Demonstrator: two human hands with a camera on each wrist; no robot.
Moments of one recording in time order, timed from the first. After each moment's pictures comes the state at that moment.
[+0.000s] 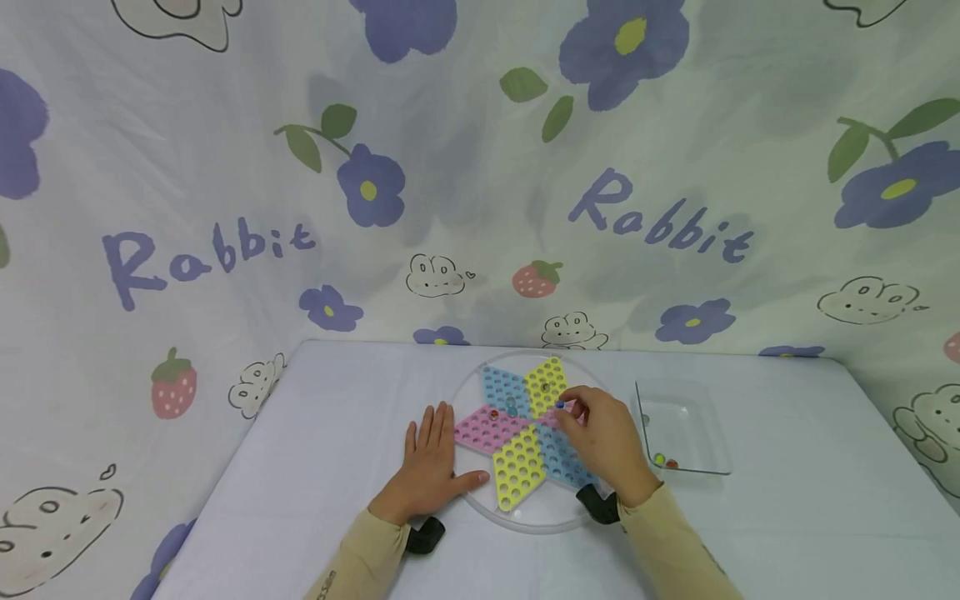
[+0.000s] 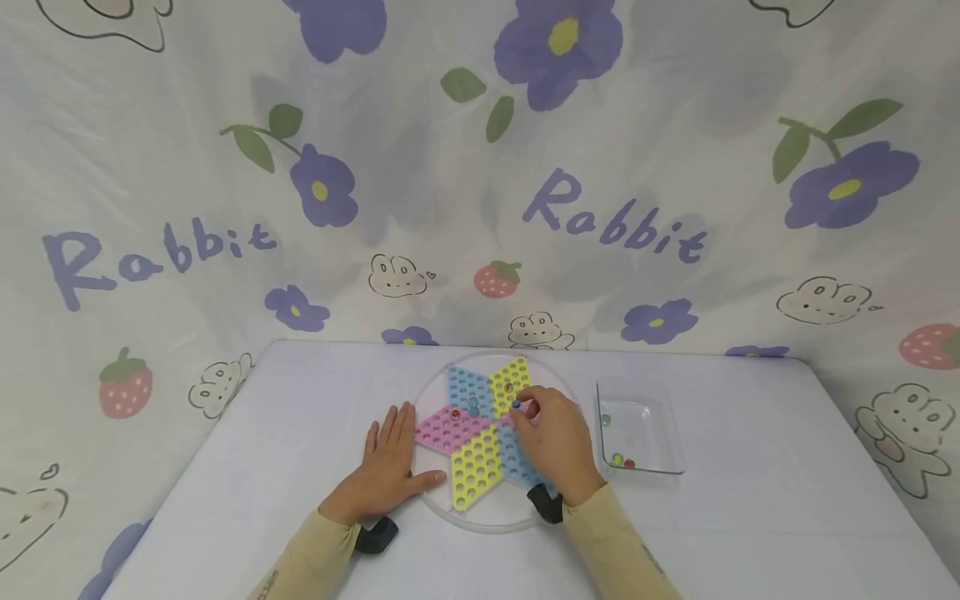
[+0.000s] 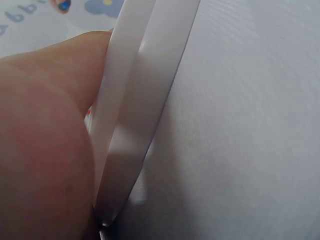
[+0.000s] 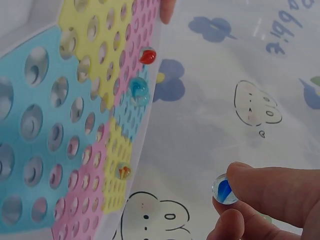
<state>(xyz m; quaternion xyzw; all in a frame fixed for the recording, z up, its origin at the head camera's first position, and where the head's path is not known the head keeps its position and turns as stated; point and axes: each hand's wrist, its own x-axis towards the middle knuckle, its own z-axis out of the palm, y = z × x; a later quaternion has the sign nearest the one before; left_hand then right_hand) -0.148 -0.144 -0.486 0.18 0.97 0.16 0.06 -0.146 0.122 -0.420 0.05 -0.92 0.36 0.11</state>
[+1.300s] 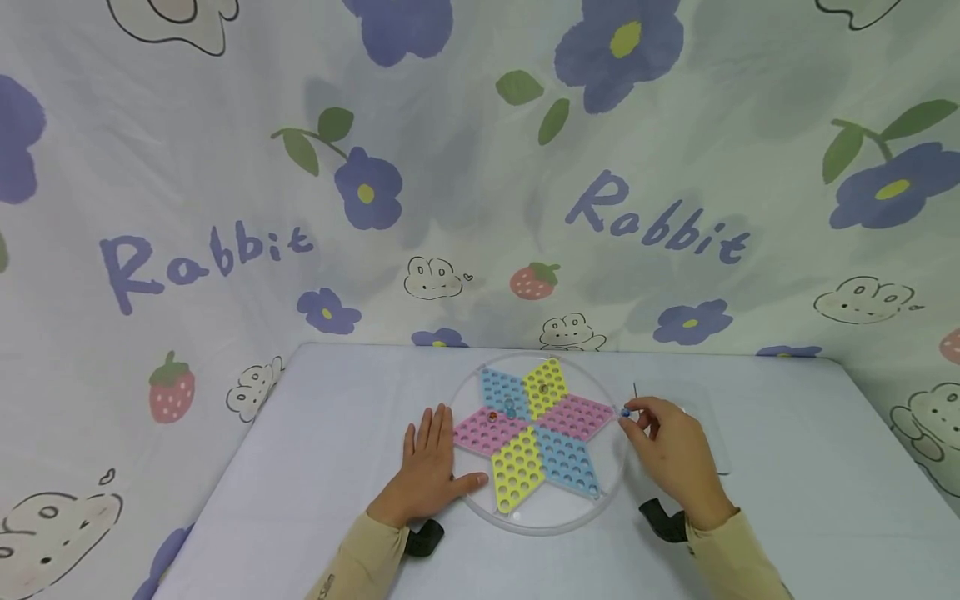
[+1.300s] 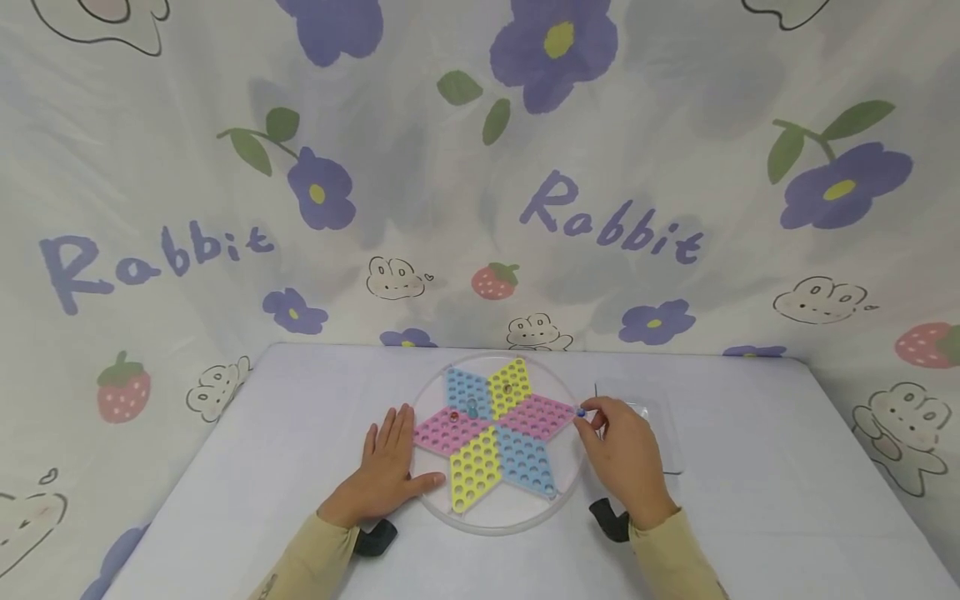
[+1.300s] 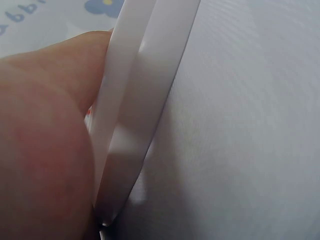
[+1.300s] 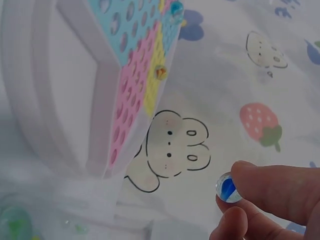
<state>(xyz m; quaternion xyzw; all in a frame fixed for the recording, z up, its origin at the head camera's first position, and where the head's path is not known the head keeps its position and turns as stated) -0.148 -0.143 -0.486 0.17 0.97 0.16 0.06 -0.124 0.194 -0.424 0.02 -0.94 0.31 0.17</state>
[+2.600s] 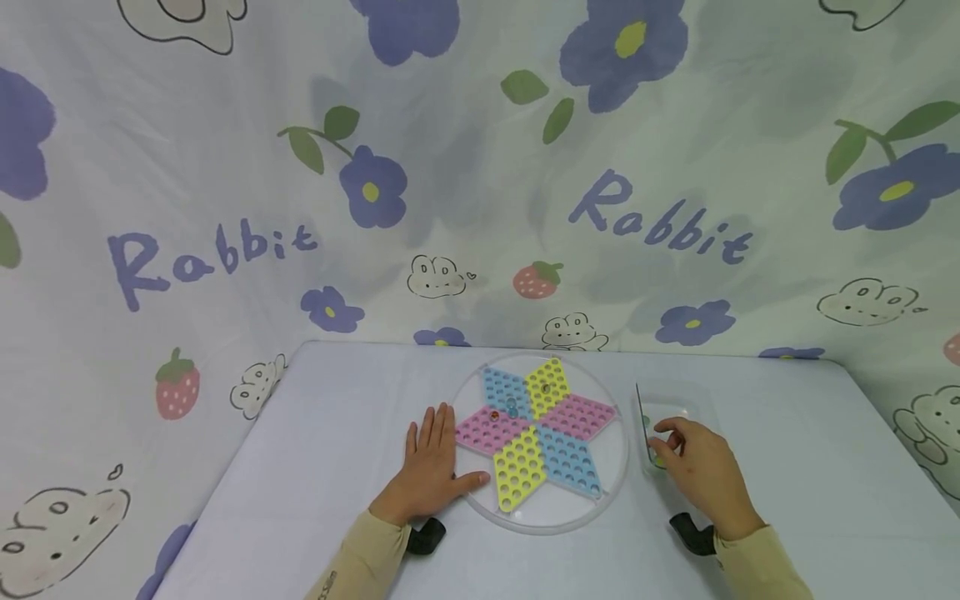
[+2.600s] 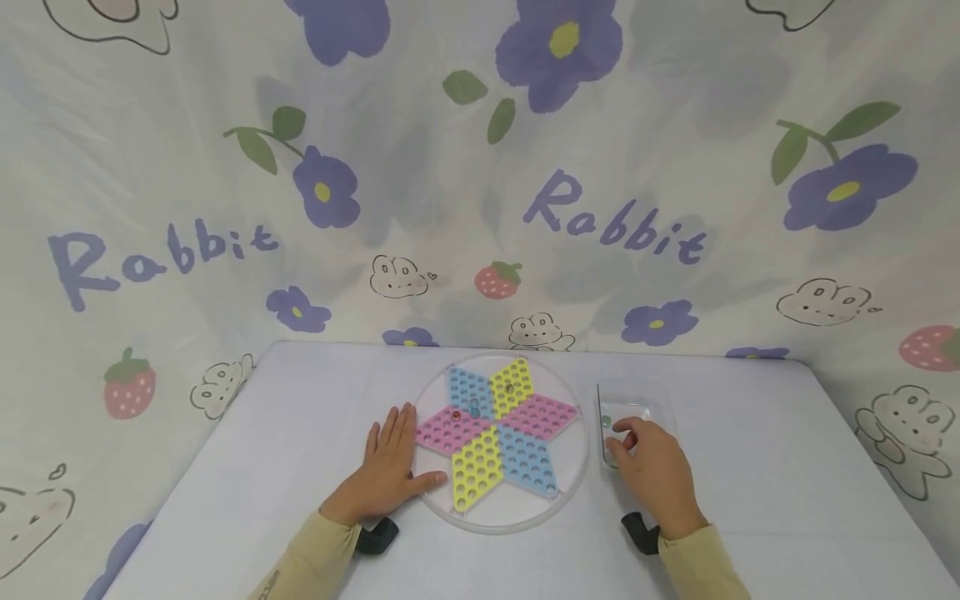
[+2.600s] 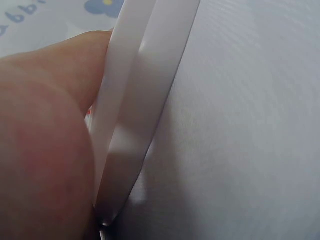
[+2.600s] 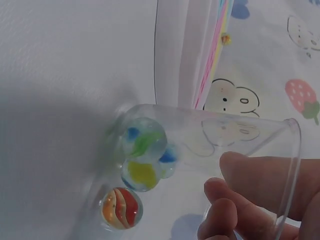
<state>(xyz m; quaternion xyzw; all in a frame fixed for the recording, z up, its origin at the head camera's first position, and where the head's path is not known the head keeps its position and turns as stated) -0.146 -0.143 -0.482 0.17 0.97 0.17 0.06 -0.116 0.232 -0.448 0.00 -0.96 0.28 0.10</state>
